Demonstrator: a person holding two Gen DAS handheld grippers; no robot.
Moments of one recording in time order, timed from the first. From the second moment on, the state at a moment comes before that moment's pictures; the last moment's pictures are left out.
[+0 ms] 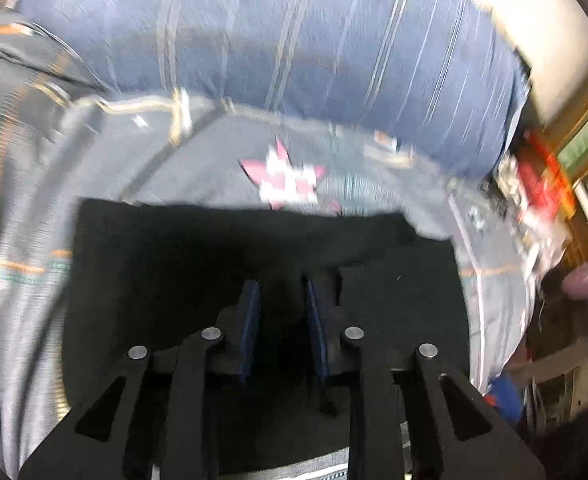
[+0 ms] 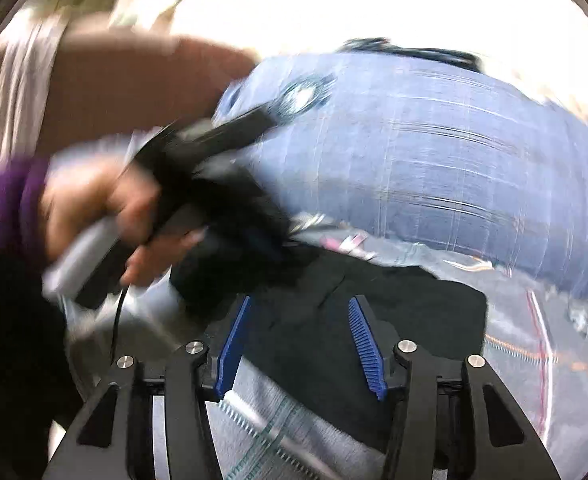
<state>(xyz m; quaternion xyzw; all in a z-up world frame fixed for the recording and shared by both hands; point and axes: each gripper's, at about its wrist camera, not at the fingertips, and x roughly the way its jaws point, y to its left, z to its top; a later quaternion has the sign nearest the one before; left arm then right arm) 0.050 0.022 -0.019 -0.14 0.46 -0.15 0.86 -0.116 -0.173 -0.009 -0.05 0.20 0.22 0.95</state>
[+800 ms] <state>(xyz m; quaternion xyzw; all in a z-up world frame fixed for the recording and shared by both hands) -0.007 0.063 -0.009 -0.12 0.35 -0.10 0.92 -0.027 -0.219 -0.023 0.03 0.29 0.06 0.96</state>
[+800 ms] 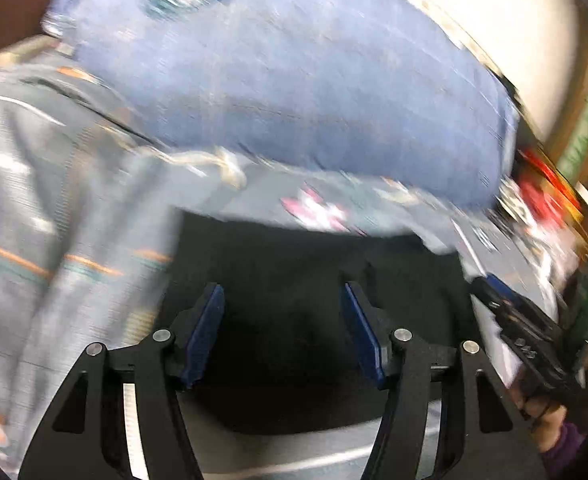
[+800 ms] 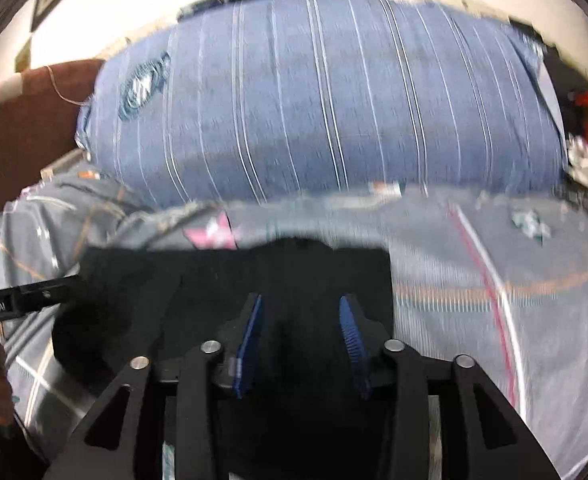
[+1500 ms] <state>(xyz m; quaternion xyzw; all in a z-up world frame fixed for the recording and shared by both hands) -0.020 0.121 -0.065 -0.21 0.45 -0.13 0.86 0.079 -0.026 0.020 -0.05 0.42 0.29 0.86</state>
